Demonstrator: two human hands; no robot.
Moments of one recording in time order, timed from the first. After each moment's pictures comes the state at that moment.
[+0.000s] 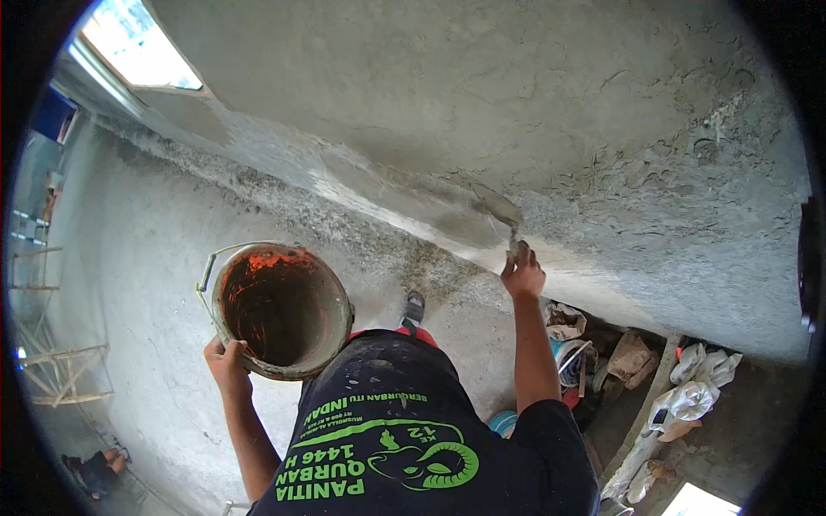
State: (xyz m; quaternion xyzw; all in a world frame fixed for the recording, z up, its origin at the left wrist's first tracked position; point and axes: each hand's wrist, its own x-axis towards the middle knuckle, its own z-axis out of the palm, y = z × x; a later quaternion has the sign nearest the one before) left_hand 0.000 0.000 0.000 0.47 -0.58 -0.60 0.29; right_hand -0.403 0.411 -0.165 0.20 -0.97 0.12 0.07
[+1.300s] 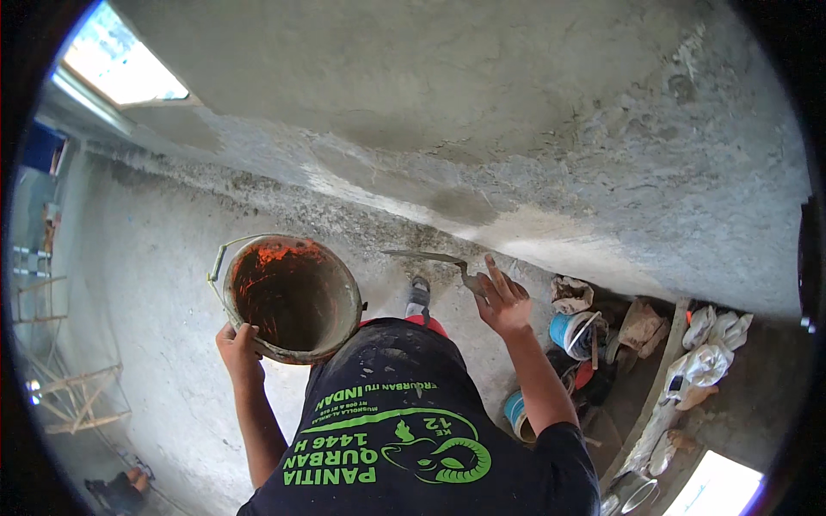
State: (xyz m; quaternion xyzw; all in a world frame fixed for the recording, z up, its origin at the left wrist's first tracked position) left_hand -0.010 0.005 -0.003 0.49 -0.60 -0.60 0.22; right_hand -0.275 0.404 -0.079 0.42 -0.88 0.16 0.14
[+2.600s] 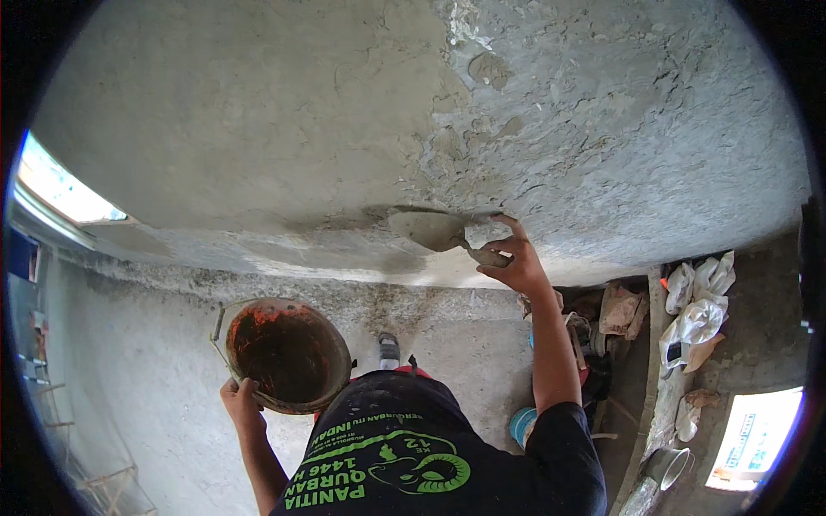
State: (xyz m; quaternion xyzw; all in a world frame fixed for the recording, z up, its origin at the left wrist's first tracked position) left_hand -0.103 0.073 -0.008 0.45 -0.63 -0.62 0.16; right_hand -0.440 0.531 0.011 0.26 -0.90 0.36 0.00
